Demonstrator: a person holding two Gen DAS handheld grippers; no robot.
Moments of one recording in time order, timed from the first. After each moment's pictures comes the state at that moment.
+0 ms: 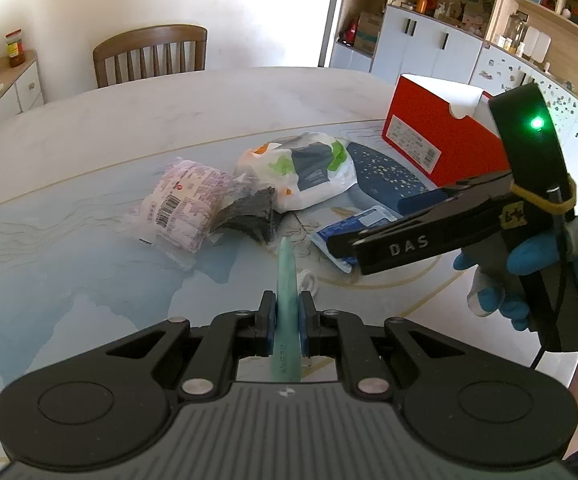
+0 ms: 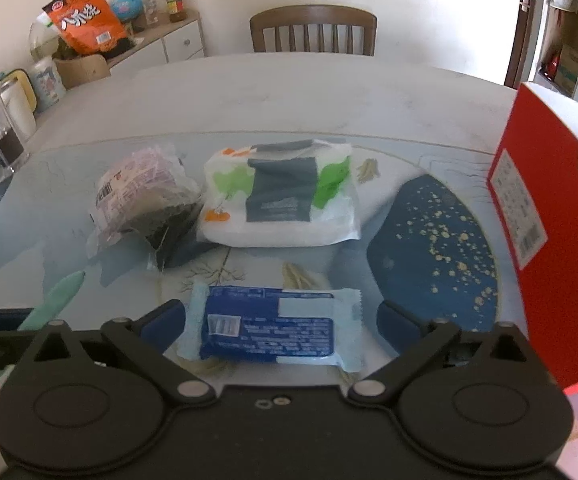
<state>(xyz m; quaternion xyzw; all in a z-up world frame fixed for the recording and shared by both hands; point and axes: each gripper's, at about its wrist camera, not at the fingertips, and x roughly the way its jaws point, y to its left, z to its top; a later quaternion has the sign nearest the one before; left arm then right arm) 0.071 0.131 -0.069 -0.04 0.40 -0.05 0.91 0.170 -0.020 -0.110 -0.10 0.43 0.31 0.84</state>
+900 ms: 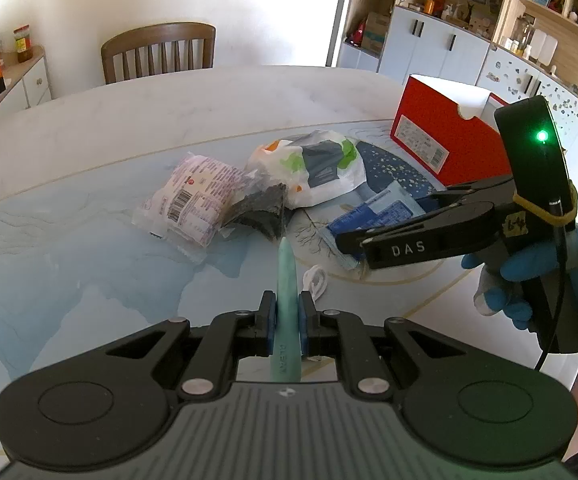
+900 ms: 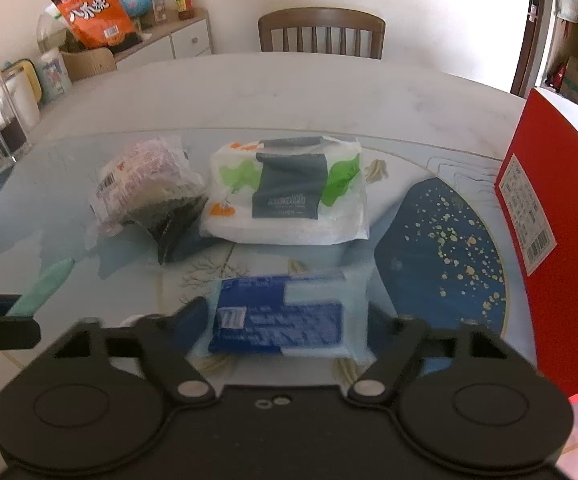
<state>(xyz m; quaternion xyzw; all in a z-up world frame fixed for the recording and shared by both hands) 0.067 0.135 -0.069 -0.04 0.40 -0.04 0.91 0.166 -0.019 -0.113 -0.10 0.42 0.32 0.84</state>
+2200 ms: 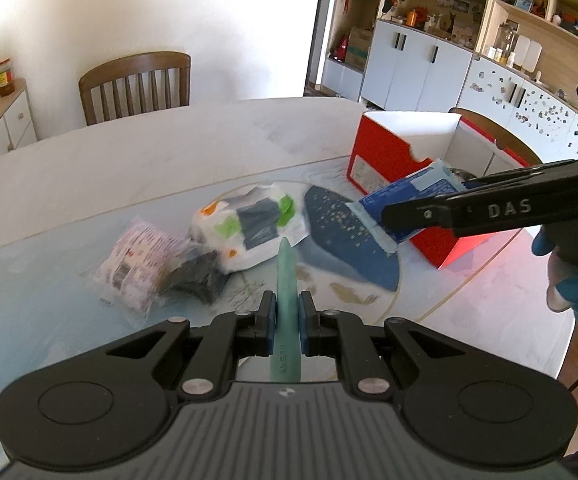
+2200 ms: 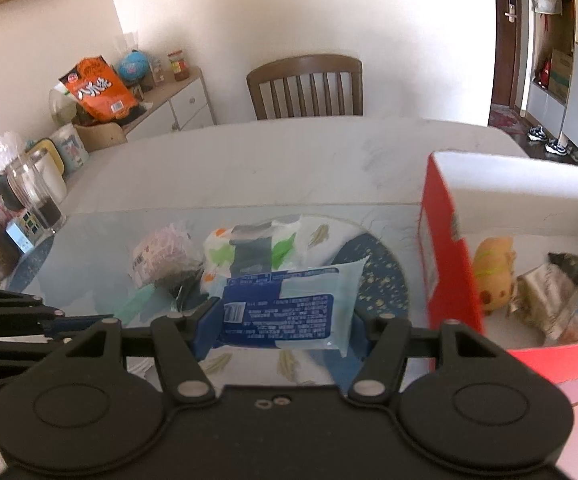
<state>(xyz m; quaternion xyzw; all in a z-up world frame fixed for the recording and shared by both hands) 0.092 0.075 -0.021 -0.03 0.38 -0.05 0.92 0.167 -0.107 -0.018 -0.04 0.39 0.33 0.86</state>
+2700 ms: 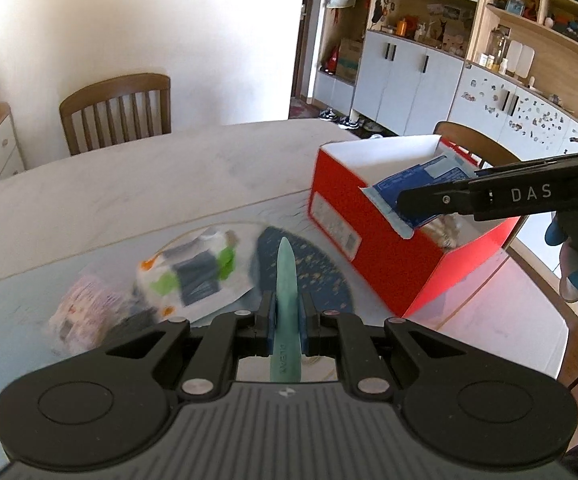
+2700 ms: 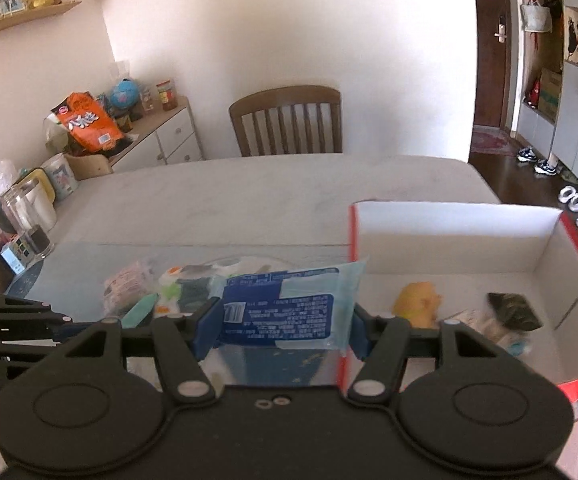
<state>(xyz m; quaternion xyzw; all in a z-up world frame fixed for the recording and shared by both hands) 0.131 0.009 0.000 -0.02 0.36 -0.06 0.93 0.205 -0.175 0.011 -0.03 0.36 0.33 0.87</state>
